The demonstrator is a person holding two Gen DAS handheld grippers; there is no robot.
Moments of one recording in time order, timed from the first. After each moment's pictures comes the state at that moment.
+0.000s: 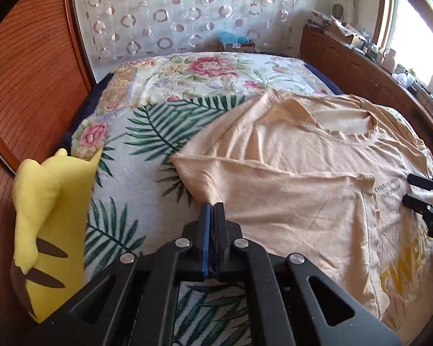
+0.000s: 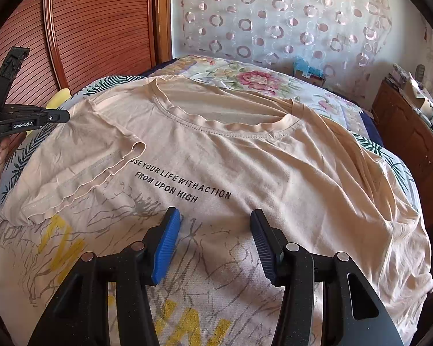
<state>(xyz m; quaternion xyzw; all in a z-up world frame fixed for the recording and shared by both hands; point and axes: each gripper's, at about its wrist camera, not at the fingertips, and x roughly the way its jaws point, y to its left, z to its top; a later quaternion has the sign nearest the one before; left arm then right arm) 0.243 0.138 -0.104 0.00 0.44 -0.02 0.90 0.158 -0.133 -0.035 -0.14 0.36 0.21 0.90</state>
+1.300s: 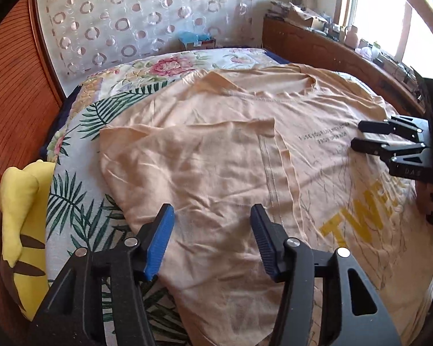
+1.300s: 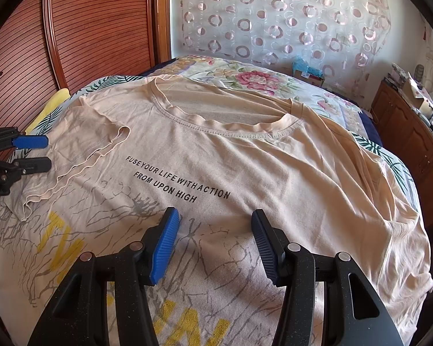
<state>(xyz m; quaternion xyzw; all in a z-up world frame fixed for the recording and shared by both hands) 0.186 0.083 -0.111 0.04 0.44 -0.10 0.89 0.158 -0.134 -0.035 -0.14 0.36 0.21 0.90</state>
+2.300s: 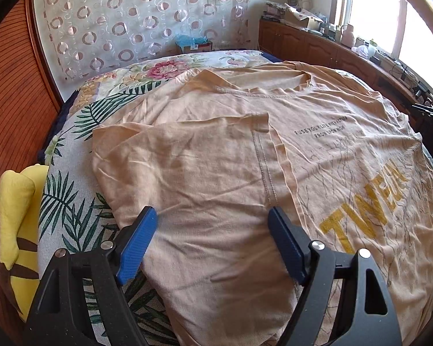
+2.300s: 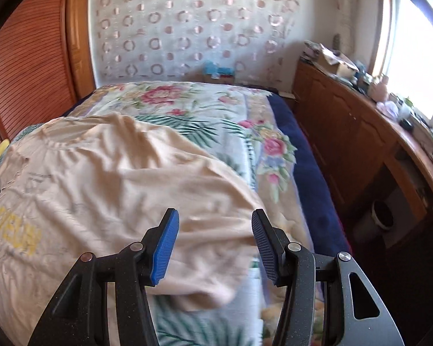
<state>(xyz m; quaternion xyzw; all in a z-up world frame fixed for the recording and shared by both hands) 0.183 0.077 -0.116 0.05 0.43 -0.10 0.89 0.112 -0.384 0.005 -0.06 0.32 0.04 0.94</state>
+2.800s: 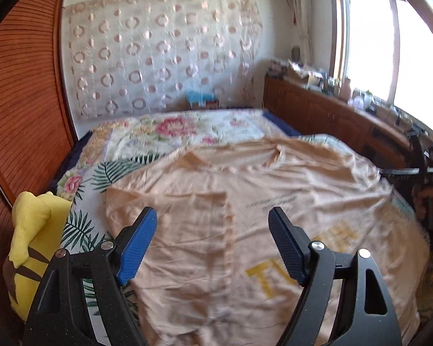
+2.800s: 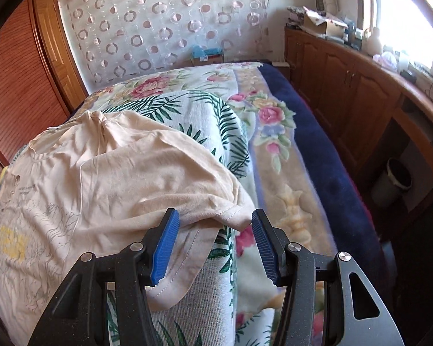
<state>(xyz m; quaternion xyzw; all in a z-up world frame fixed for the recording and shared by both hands) 0.124 0.039 -0.039 0.00 0.29 -0.08 0.95 0.138 -0.436 -0.015 0.04 0.37 0.05 0.93</state>
